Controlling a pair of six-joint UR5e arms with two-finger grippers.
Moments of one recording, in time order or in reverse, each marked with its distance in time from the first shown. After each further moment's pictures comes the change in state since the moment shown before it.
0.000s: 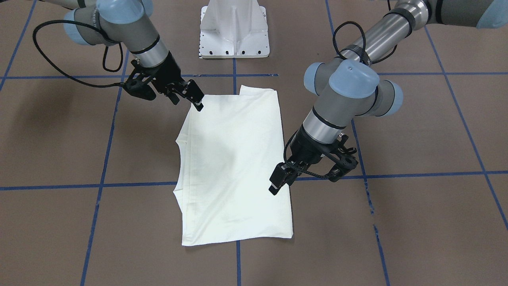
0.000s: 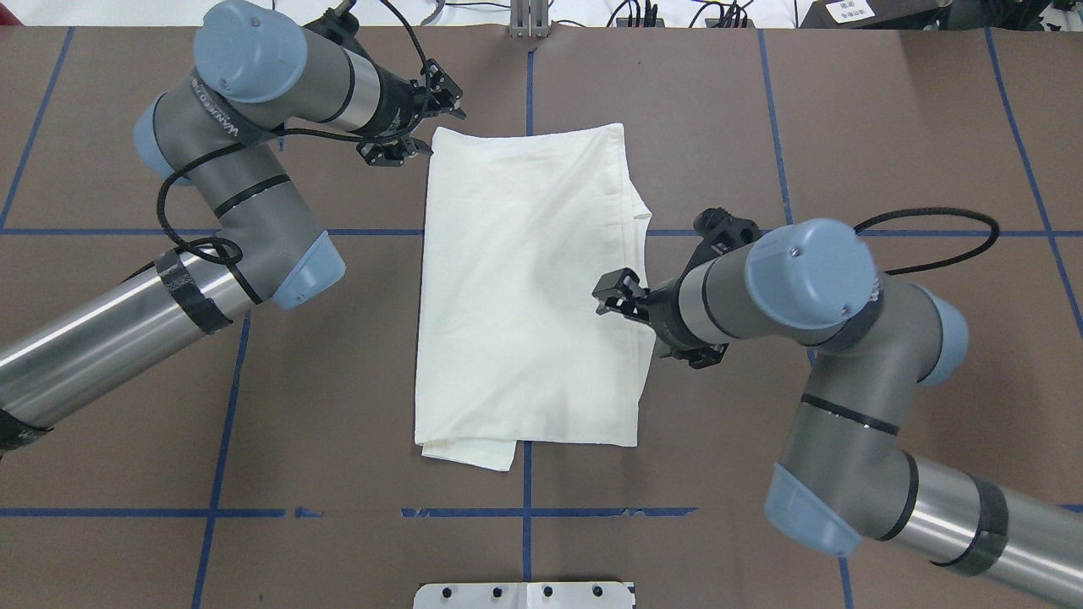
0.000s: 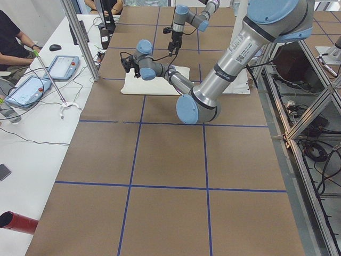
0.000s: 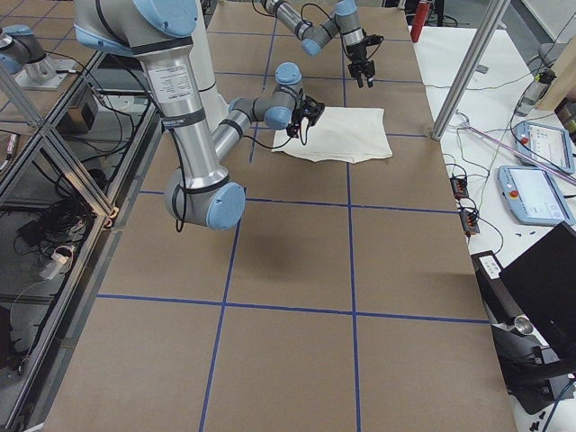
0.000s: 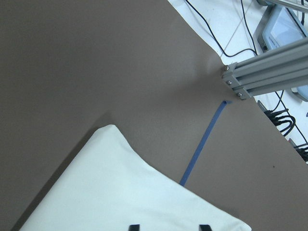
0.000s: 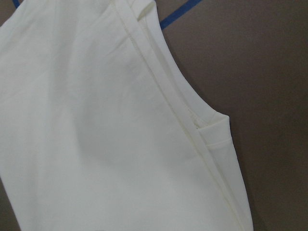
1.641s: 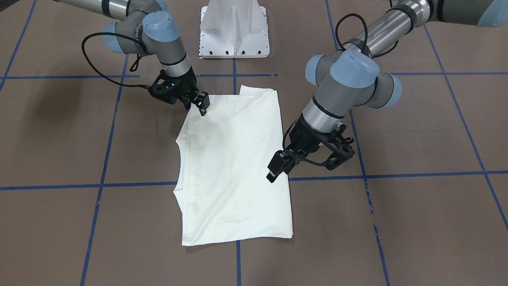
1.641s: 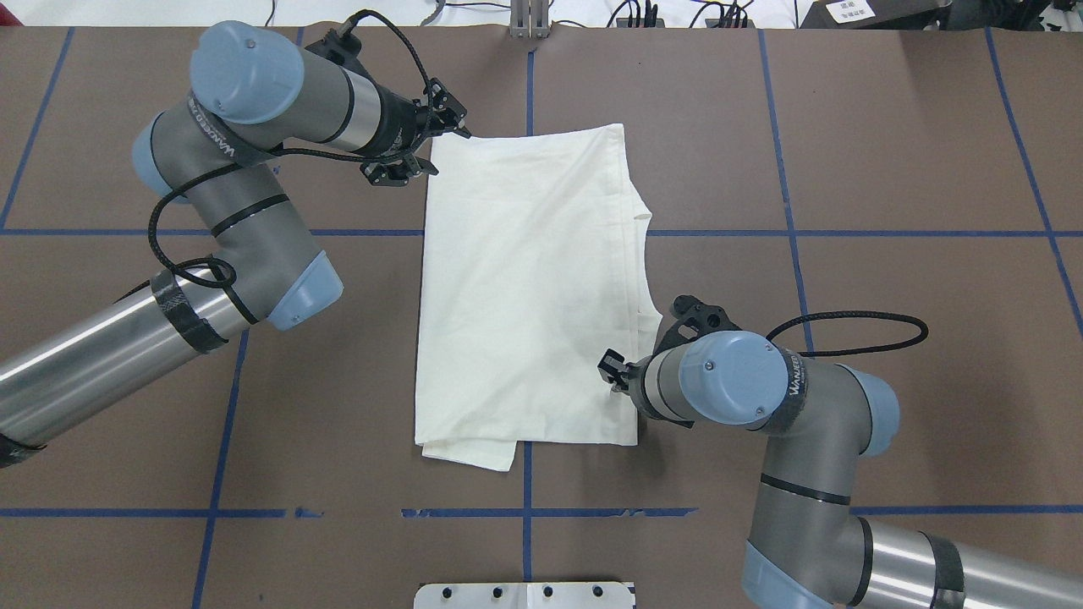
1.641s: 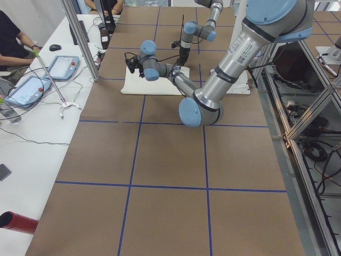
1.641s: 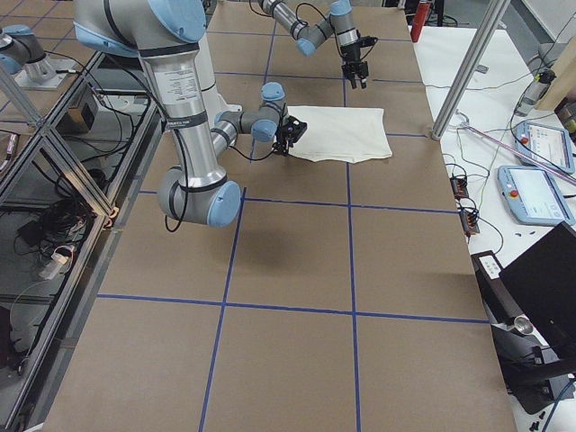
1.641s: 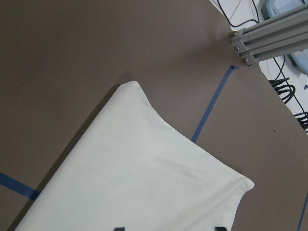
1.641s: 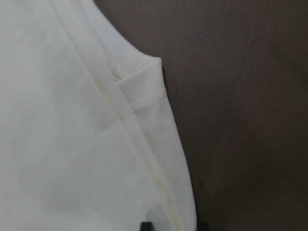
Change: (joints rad) left arm 0.022 0.015 -0.029 0.001 -0.007 -0.031; right arm -0.123 -0.016 -0.082 -0.015 -0.122 0.060
